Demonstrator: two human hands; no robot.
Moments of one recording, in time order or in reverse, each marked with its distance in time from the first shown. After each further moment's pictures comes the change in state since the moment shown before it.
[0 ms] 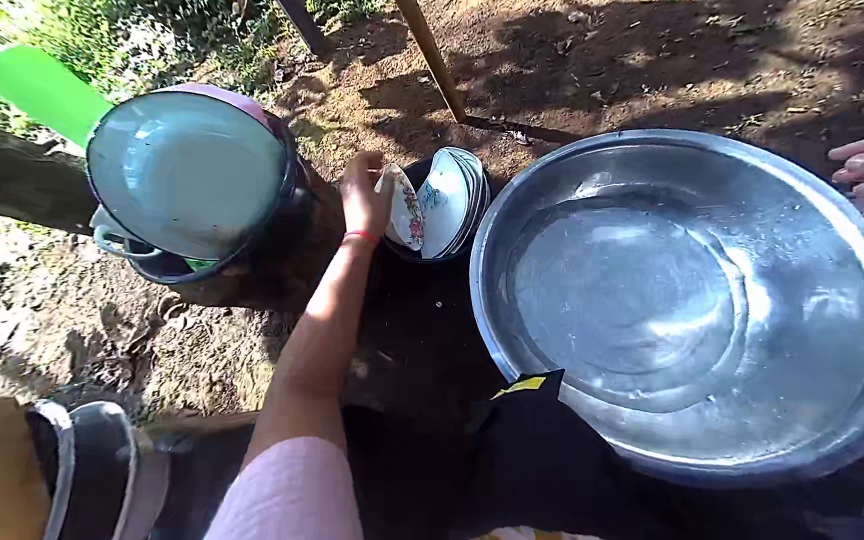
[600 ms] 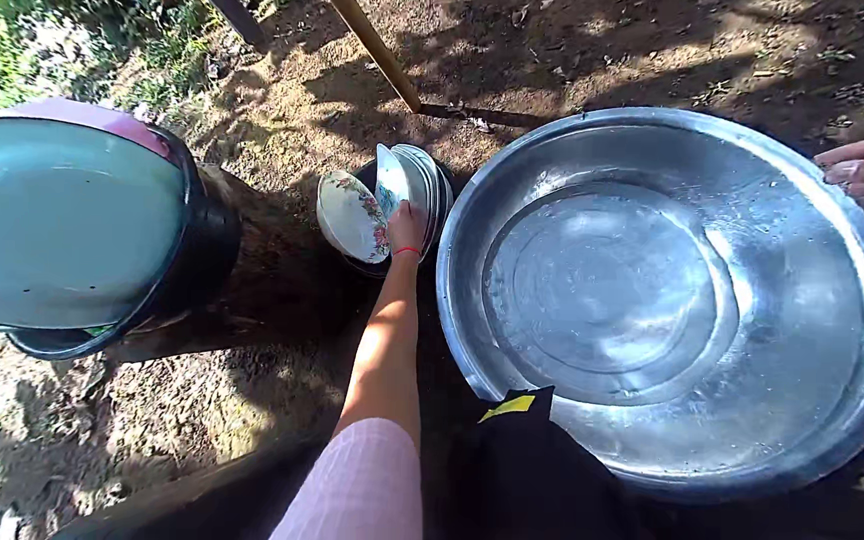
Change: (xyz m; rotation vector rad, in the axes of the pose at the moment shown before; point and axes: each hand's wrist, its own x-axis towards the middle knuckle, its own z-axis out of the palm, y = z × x) left_hand 0.016 -0.030 0.195 0.193 -0.257 -0.320; right_hand 0.017 0.054 -0.004 -0.135 -0.044 0.107
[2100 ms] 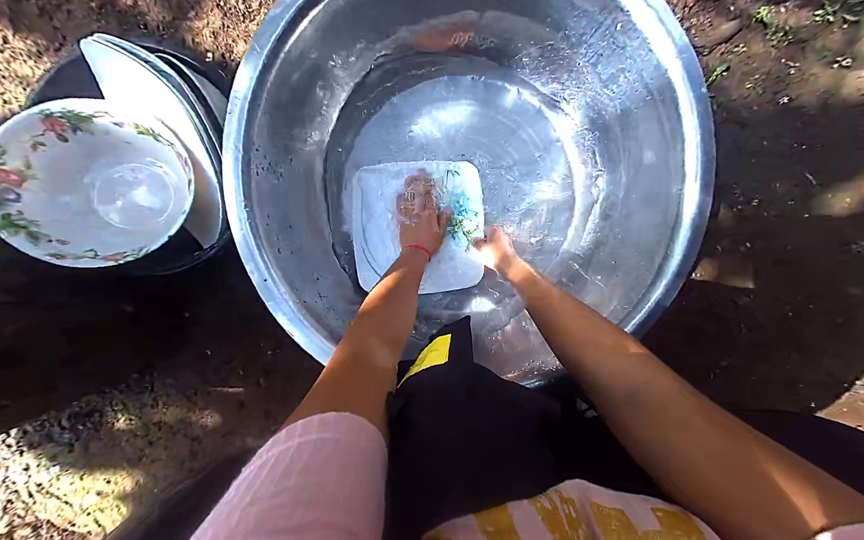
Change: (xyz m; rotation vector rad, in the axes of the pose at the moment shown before) left_hand -0.145 0.074 0.270 0.123 -0.496 0.668; right_hand -0.062 0.045 0.322 0.319 -0.359 0.548
